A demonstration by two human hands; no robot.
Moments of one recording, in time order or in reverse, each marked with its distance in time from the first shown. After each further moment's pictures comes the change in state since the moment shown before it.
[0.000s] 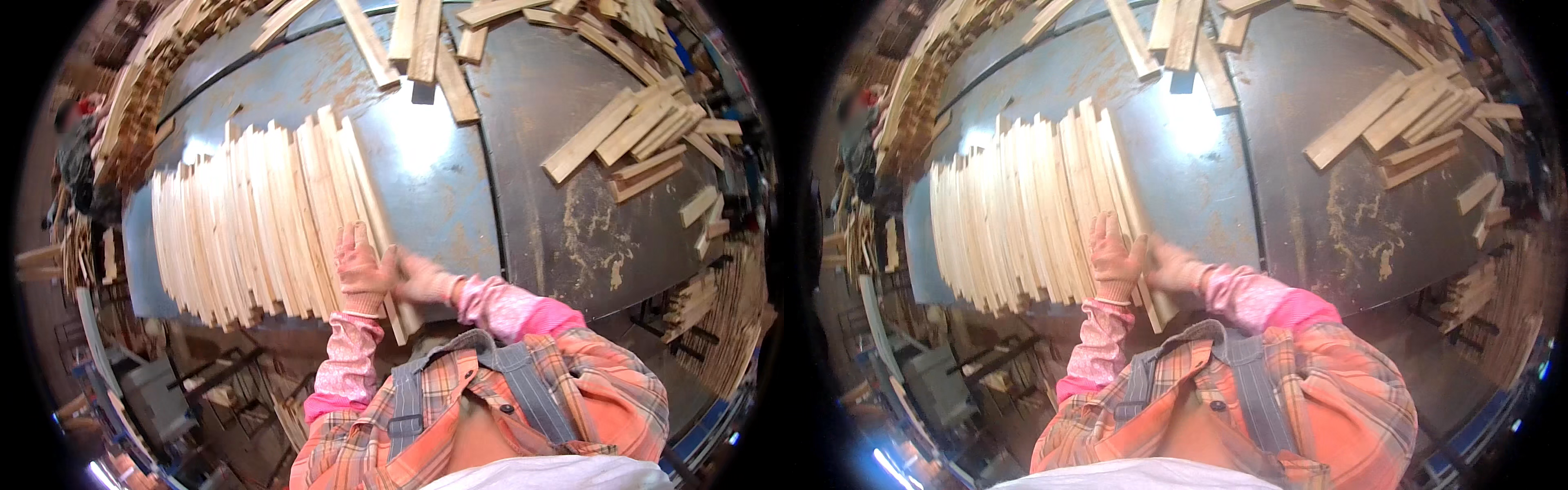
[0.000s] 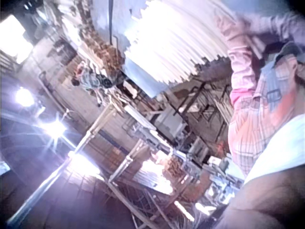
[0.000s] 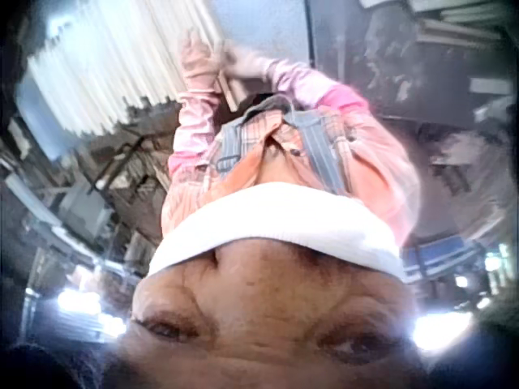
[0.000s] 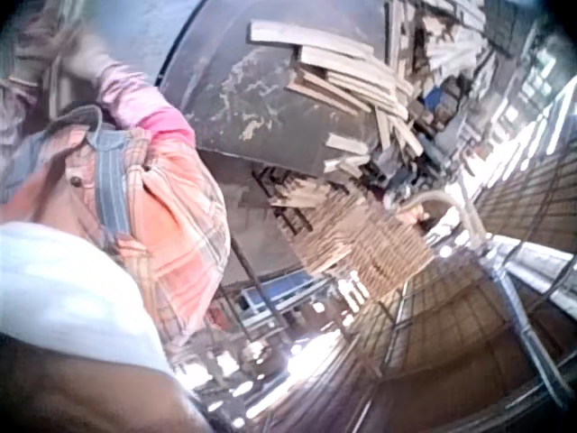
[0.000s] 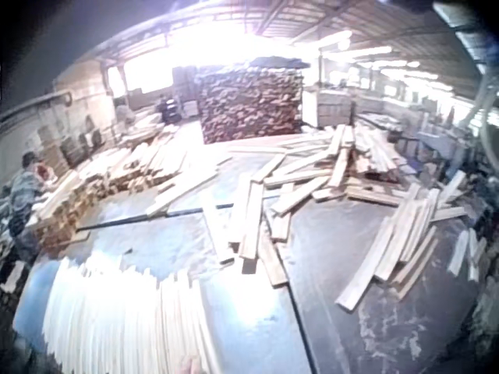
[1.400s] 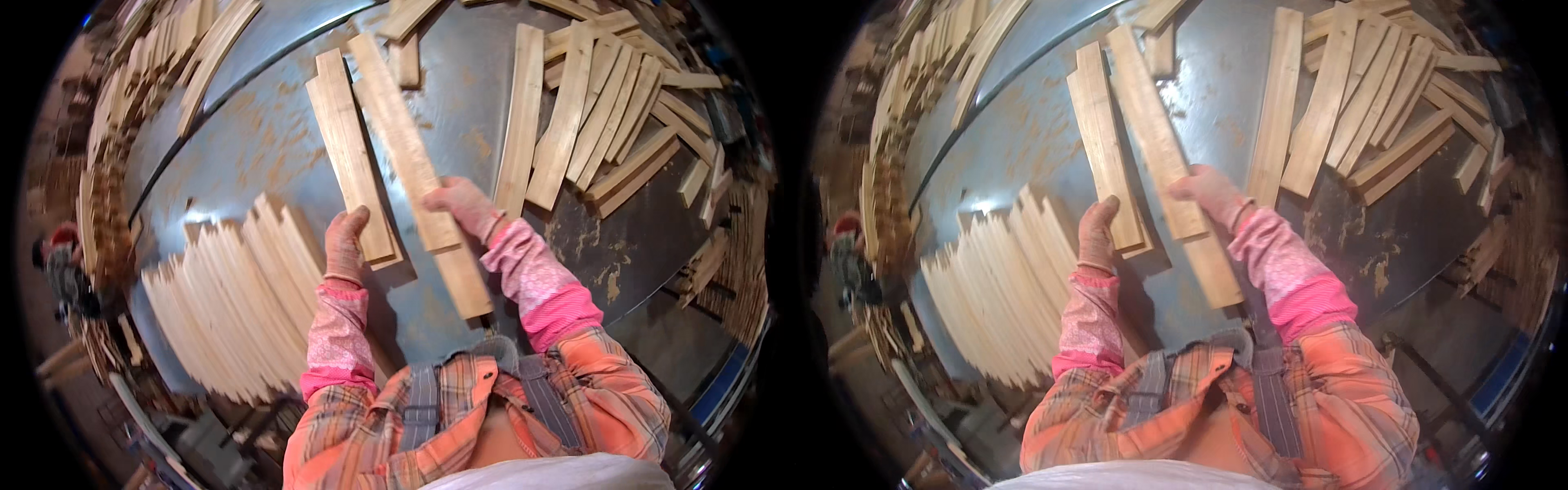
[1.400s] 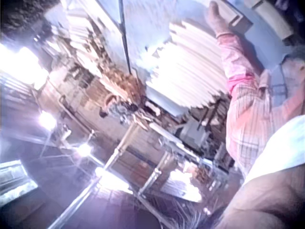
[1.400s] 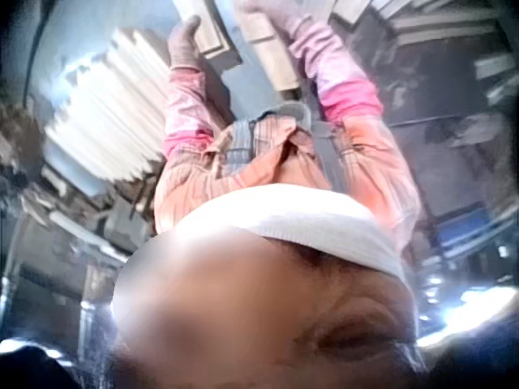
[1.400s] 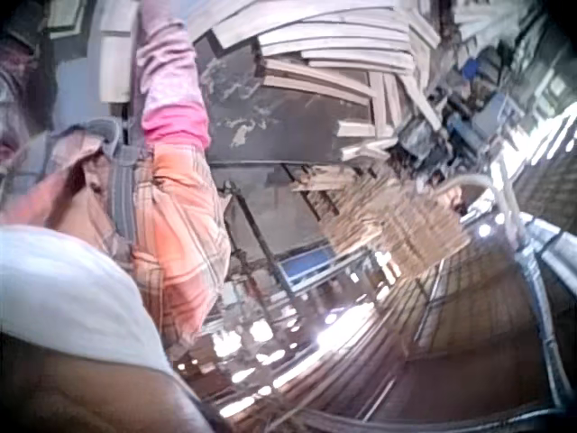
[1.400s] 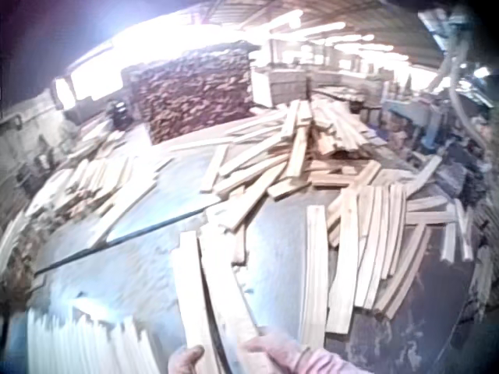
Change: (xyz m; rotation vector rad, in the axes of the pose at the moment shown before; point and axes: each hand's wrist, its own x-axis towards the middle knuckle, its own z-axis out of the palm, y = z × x) left_hand 0.278 0.068 0.146 -1.380 -0.468 -0.706; right_hand 0.082 0.102 -0.296 1.126 0.463 0.029
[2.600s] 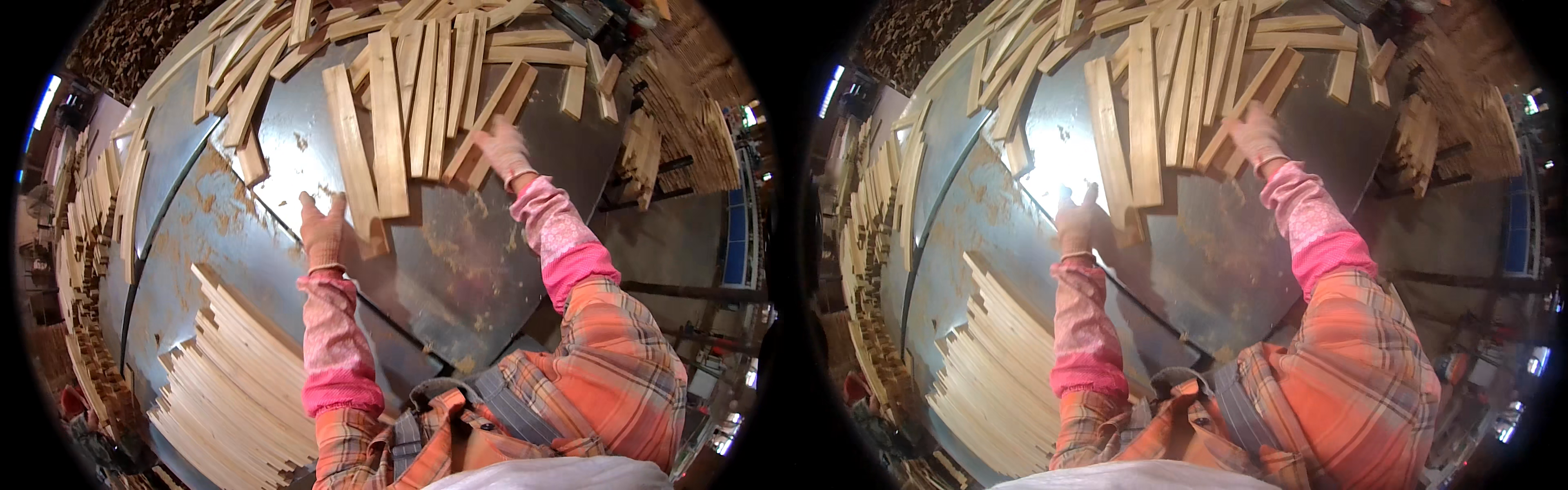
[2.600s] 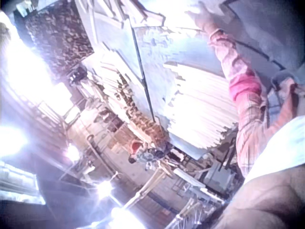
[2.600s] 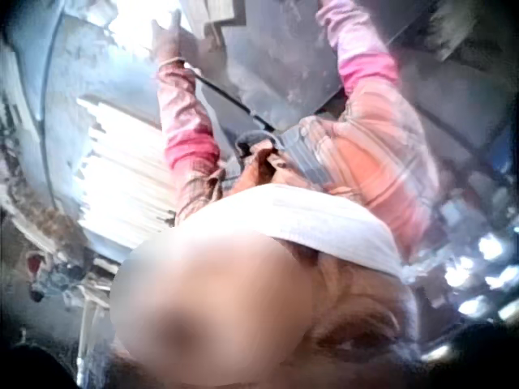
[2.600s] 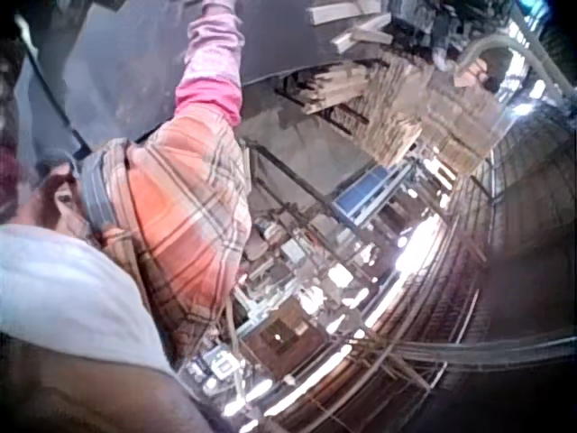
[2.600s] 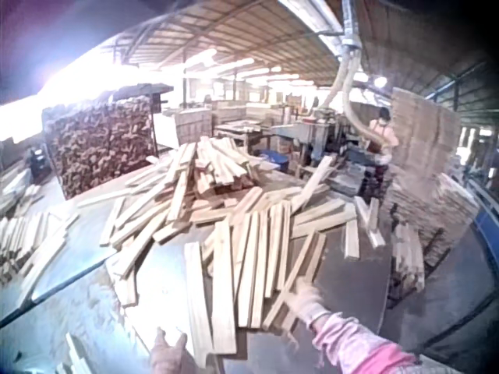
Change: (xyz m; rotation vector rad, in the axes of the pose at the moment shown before) left_hand -0.003 -0.055 0.128 1.146 0.094 0.518; right_hand -0.126 -0.027 -0.239 -0.806 0.984 -0.150
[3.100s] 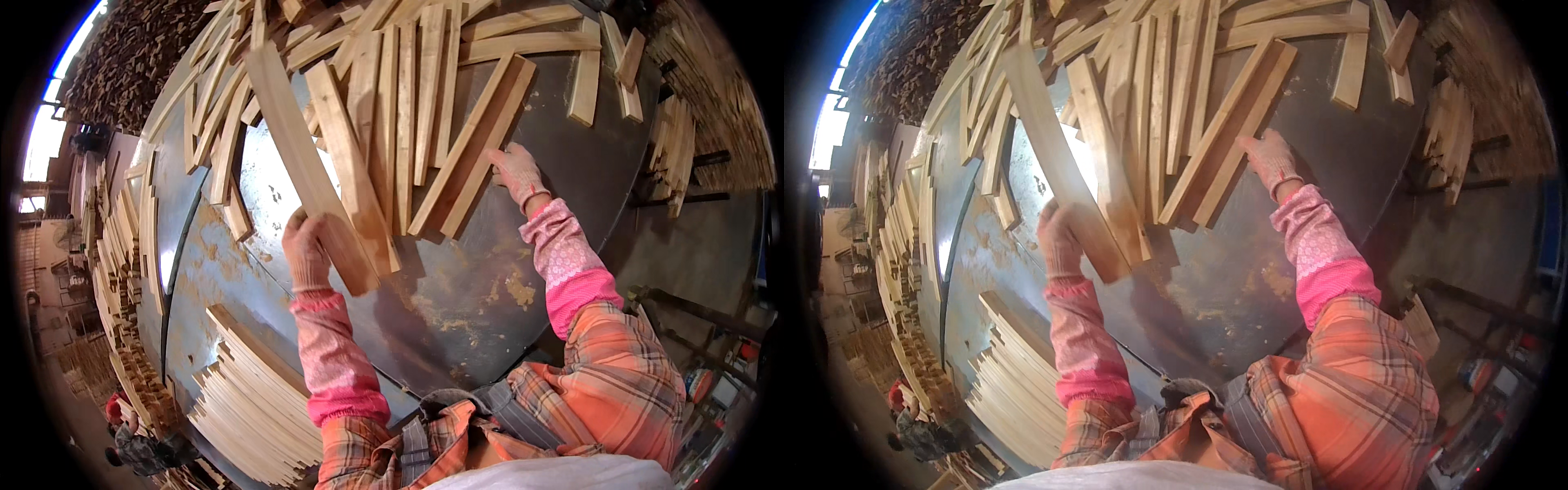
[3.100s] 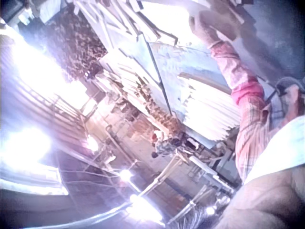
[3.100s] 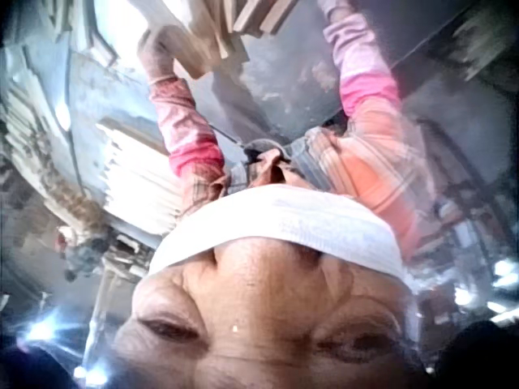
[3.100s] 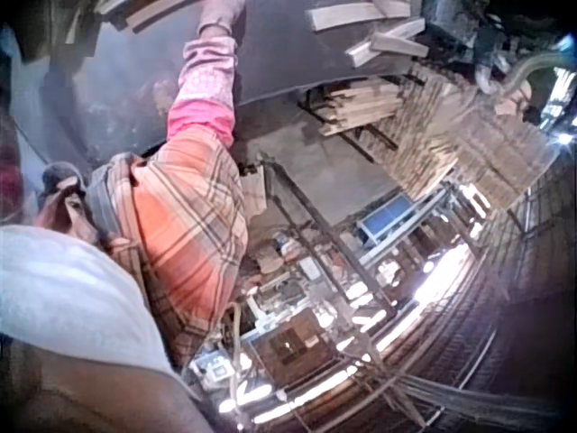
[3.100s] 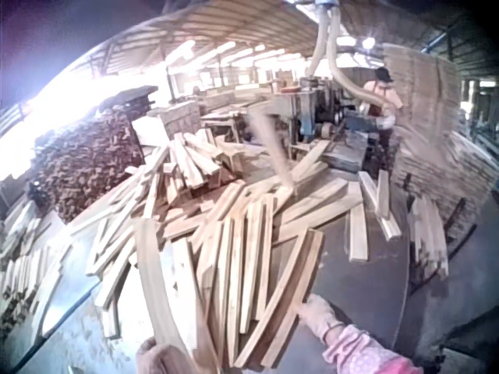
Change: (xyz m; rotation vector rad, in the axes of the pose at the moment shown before) left_hand 0.039 0.133 0.087 -0.935 -0.230 -0.201; right_hand 0.116 0.155 -0.010 0.629 -0.089 0.404
